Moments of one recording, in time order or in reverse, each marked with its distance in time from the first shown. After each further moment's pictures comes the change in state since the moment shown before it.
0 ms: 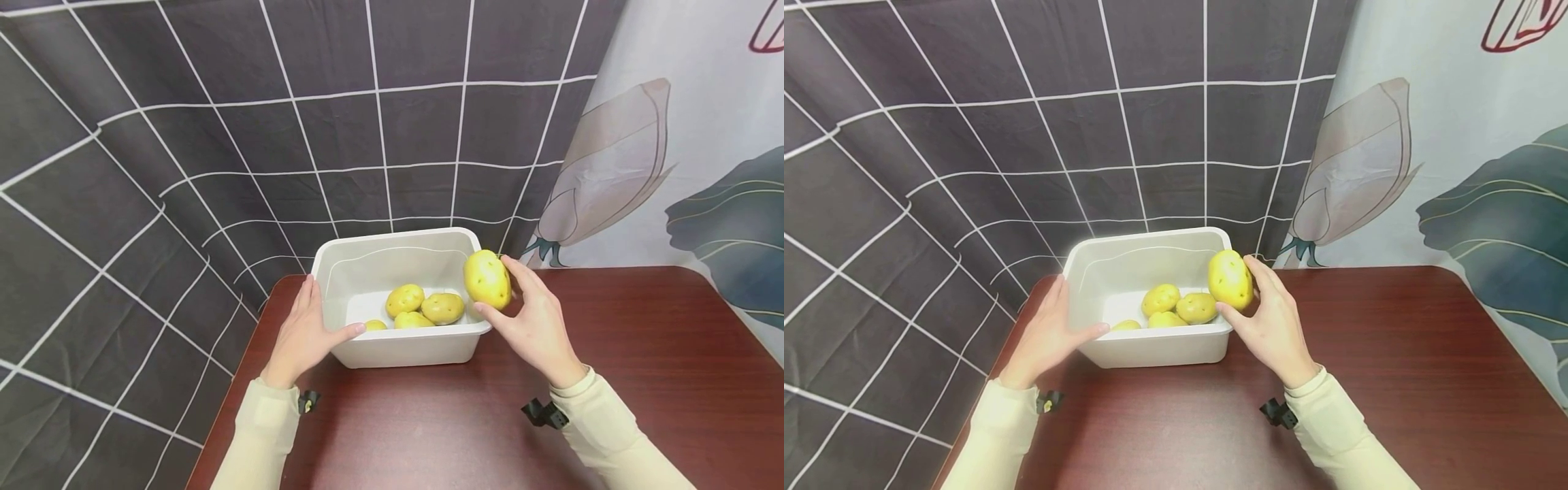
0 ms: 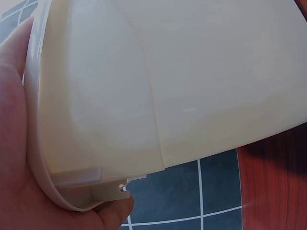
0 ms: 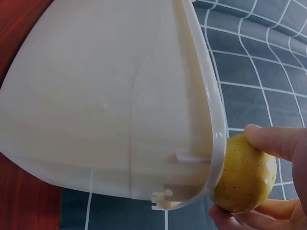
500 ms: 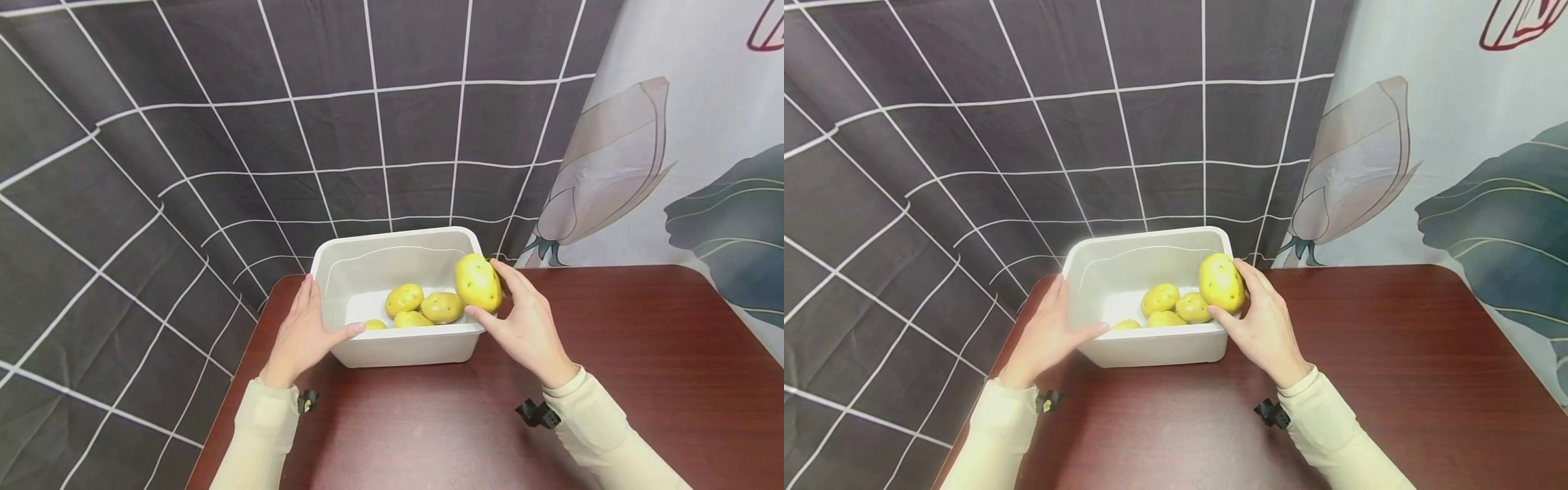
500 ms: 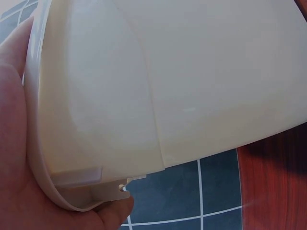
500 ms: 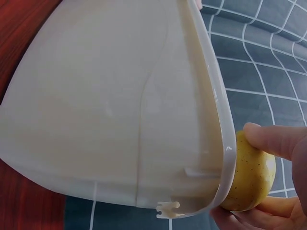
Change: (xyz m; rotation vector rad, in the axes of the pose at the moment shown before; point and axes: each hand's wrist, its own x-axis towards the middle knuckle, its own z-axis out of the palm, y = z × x) left_hand 0.000 0.000 0.000 0.006 -0.004 0.001; right_hand -0.002 -0.002 0.009 0.000 -0.038 -0.018
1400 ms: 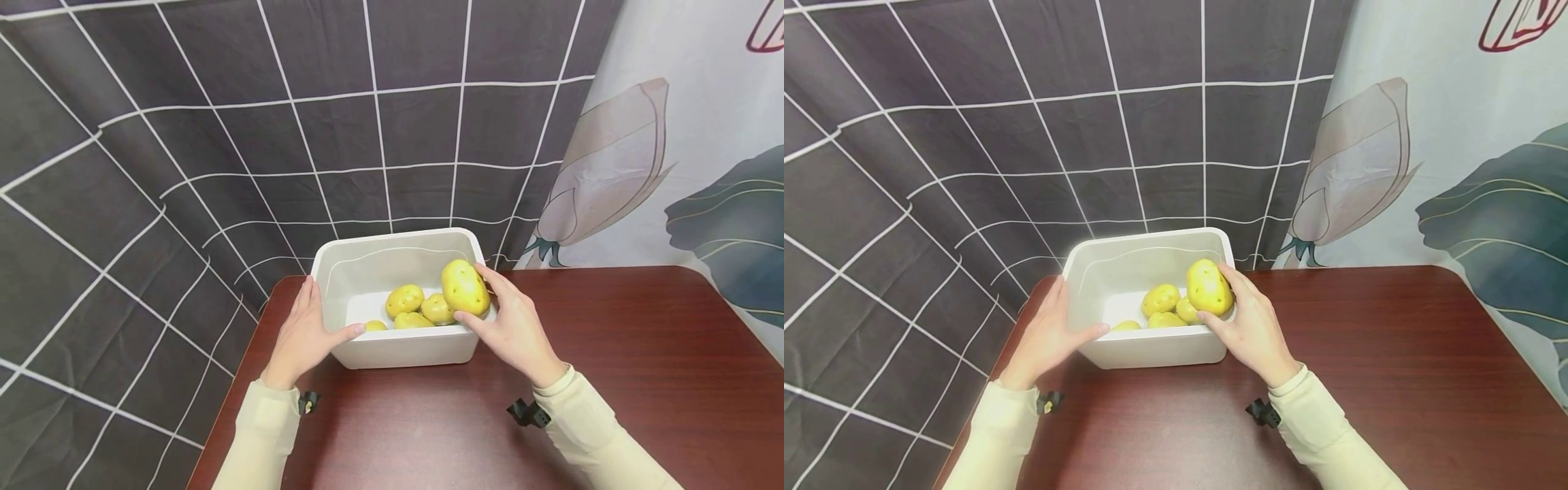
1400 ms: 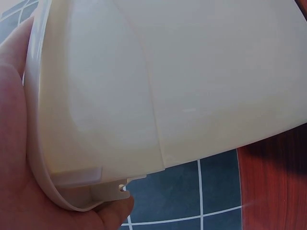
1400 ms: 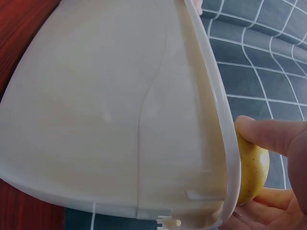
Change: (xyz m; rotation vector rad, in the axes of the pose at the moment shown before) left_hand -0.001 0.000 0.001 -0.001 0.009 -0.005; right_hand 0.002 -0.007 0.008 0.024 -0.090 -0.010
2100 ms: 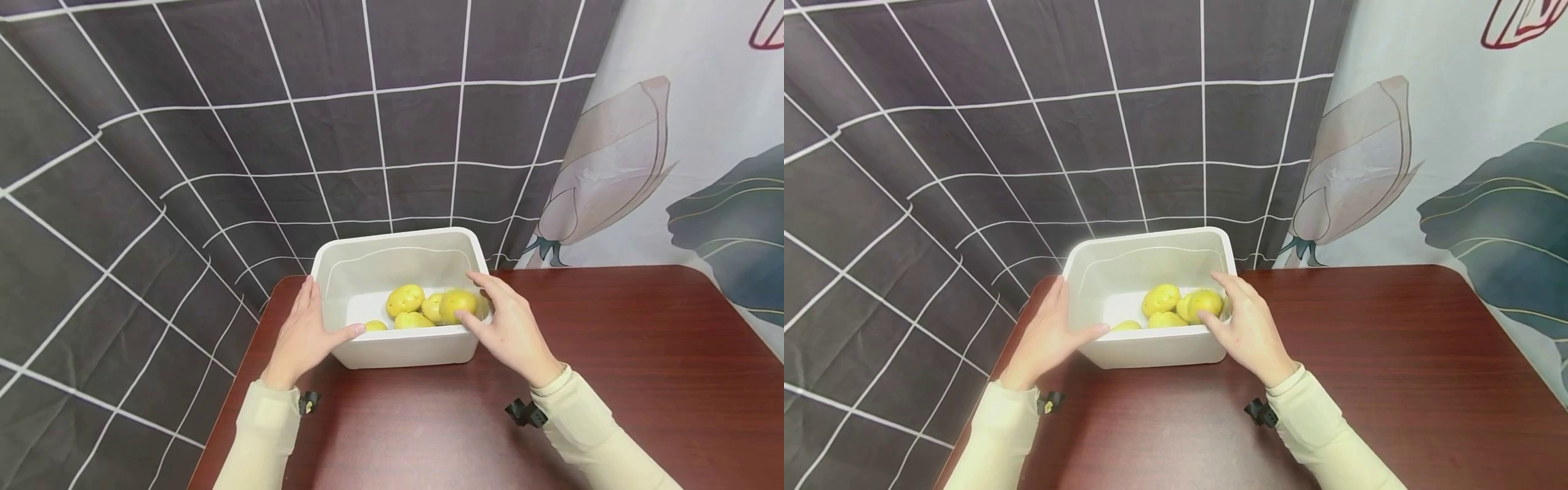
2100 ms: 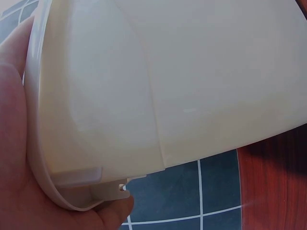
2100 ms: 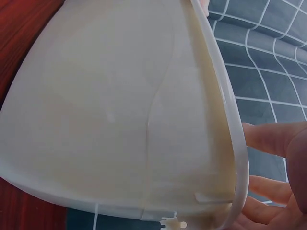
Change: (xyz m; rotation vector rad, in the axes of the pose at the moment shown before) left_hand 0.000 0.000 0.000 0.002 -0.001 -0.011; right_hand -0.001 0.001 0.004 0.004 -0.021 -0.049
